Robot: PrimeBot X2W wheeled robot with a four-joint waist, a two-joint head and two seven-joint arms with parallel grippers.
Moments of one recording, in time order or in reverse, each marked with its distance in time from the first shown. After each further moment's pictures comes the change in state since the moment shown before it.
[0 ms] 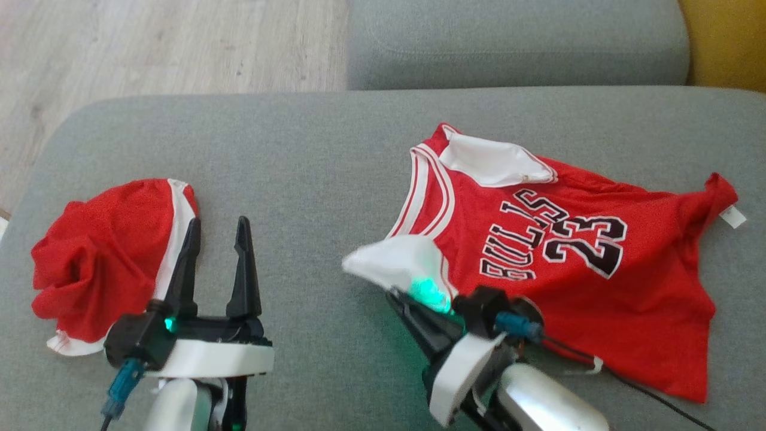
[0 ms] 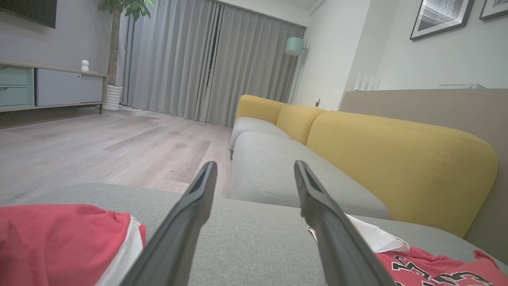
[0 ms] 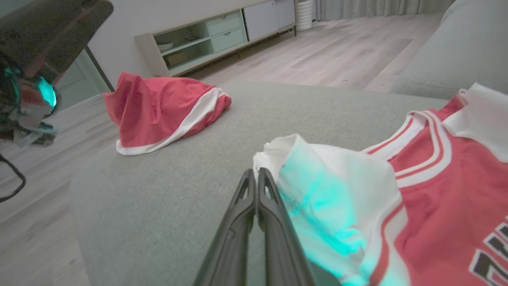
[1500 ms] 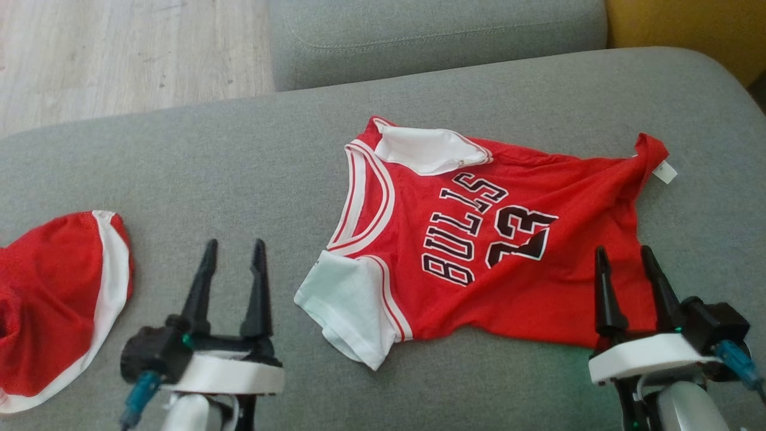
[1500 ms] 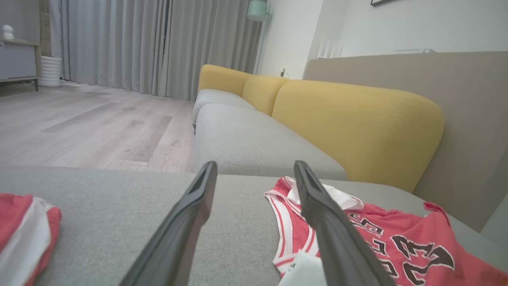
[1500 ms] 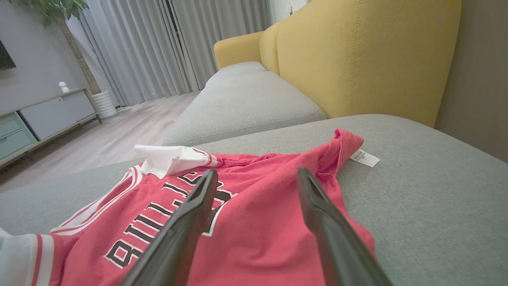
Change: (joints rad) left arm 0.041 0.000 -0.016 0.011 0.011 -0.005 0.000; right arm 0.308 0.025 -0.797 -0.235 -0.236 0.000 -0.095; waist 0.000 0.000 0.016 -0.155
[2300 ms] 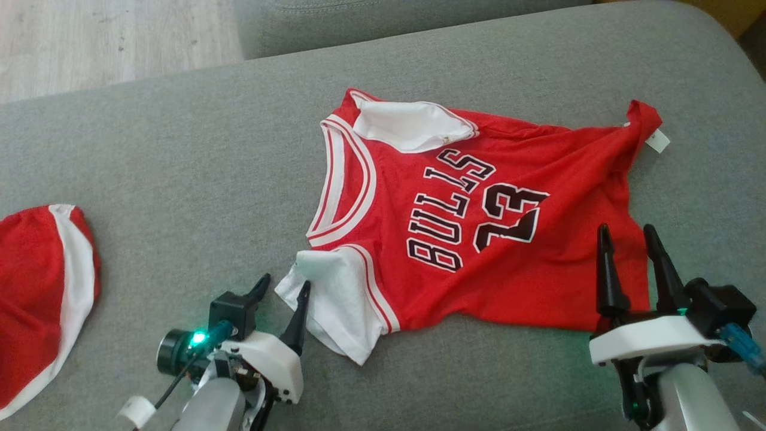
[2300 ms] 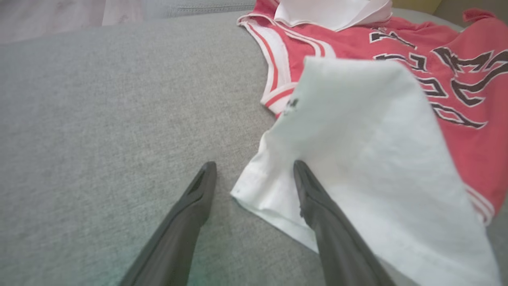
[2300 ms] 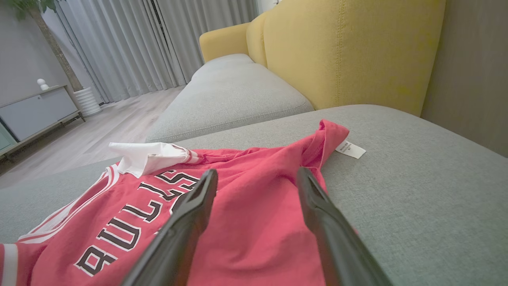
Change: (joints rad) left arm -0.205 0.043 -0.198 0.456 0.061 0.025 0.204; right arm -0.049 0.000 0.002 -0.015 0.023 0.000 0.000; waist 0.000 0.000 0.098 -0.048
